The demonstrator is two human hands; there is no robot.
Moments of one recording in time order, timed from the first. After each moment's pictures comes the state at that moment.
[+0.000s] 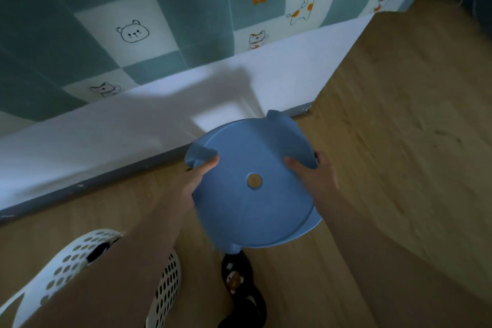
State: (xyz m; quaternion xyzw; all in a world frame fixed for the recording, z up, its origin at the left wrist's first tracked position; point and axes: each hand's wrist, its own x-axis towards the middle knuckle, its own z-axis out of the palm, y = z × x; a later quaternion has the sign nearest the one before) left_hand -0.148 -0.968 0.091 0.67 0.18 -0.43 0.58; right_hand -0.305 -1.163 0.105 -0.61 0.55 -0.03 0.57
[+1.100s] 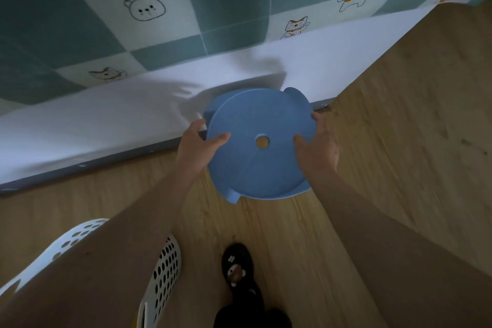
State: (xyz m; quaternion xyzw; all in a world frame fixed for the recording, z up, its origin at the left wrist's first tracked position) left_hand -0.072 -0.994 0.054 0.85 0.02 -0.31 0.43; right_hand -0.201 -1.173 0.090 -0.77 0.50 -0.02 0.39
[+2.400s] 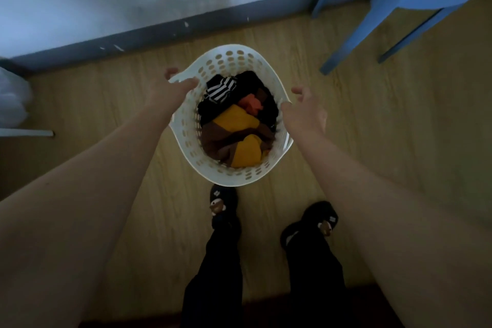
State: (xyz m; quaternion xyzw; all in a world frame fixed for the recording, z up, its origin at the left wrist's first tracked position) left_hand -0.185 -0.493 0.092 0.87 0.13 -0.29 0.39; right_hand -0.329 -0.683 0.082 -0.73 0.49 0.09 0.46
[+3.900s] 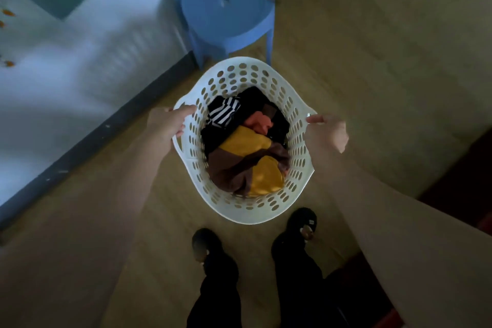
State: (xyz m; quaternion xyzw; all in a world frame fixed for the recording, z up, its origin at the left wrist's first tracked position) left_hand -0.264 -0.723 0.174 0.85 0.00 -0.42 0.33; right_hand -0.513 -0.849 0.176 -0.47 0.76 -0.13 0.42
